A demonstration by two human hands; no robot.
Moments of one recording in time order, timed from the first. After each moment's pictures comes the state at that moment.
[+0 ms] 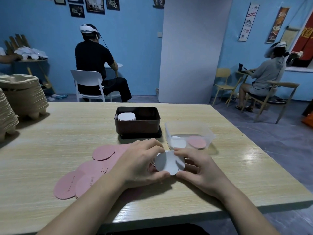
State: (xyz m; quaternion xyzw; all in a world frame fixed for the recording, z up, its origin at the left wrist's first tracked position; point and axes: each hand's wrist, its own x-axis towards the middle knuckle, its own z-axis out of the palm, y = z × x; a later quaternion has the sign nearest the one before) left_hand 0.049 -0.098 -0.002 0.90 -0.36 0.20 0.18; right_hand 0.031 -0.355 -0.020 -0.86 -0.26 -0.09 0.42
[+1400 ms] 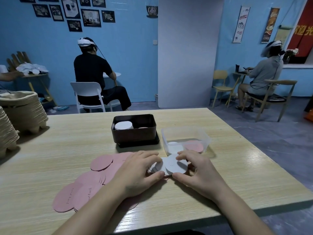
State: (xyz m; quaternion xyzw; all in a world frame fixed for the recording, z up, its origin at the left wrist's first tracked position) left_hand 0.059 -0.100 -0.017 0.93 -0.30 0.11 0.20; right_hand 0.033 -0.355 -0.019 -0.89 -0.21 -0.17 0.37
